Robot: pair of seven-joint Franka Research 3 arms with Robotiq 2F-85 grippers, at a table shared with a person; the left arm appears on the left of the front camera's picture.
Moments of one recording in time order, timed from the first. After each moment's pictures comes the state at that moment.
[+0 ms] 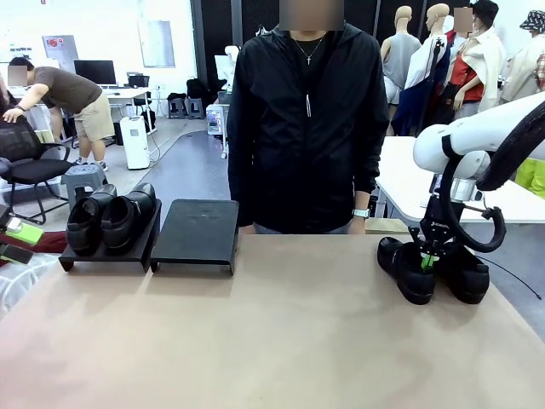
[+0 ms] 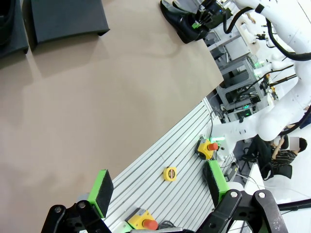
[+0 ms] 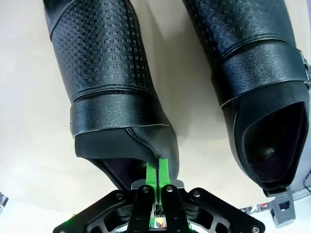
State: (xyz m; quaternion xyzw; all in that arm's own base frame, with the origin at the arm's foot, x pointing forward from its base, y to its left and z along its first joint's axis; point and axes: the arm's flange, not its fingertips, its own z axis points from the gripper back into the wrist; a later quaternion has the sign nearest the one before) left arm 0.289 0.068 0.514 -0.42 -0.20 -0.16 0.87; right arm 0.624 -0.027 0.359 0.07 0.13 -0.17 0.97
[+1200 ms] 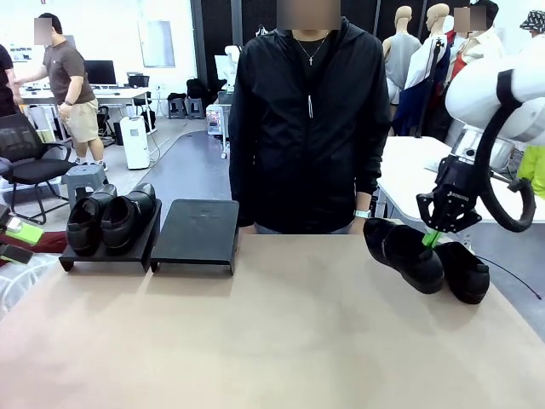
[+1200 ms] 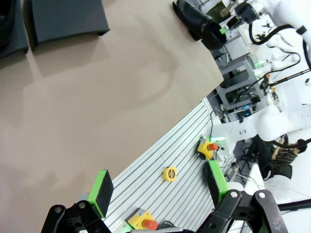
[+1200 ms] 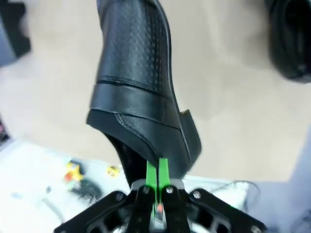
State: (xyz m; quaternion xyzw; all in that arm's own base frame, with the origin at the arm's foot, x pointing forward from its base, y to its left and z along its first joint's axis) left arm 0.289 0.068 0.515 -0.42 -0.20 -0.16 0.87; right arm 0.495 0.017 0.482 0.17 0.06 -0.04 0.98
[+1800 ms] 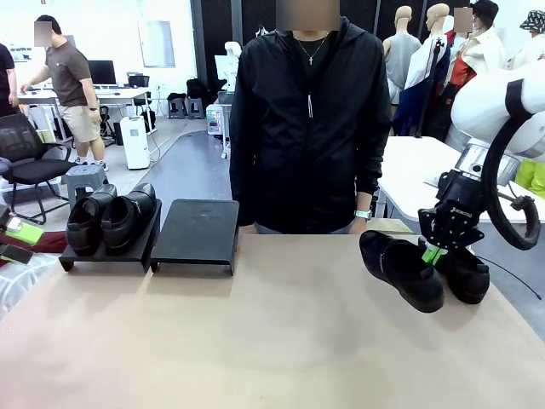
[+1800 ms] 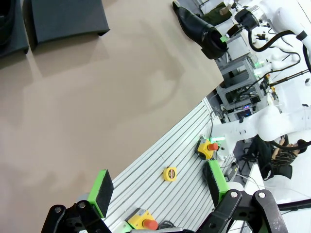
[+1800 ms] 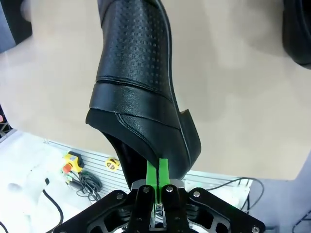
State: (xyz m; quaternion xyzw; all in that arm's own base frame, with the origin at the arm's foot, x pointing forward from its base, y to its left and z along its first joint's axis) left arm 0.289 0.068 0.515 -0.42 -0.20 -0.16 0.87; right arm 0.476 0.018 0.465 0.18 0.08 -0.04 0.98
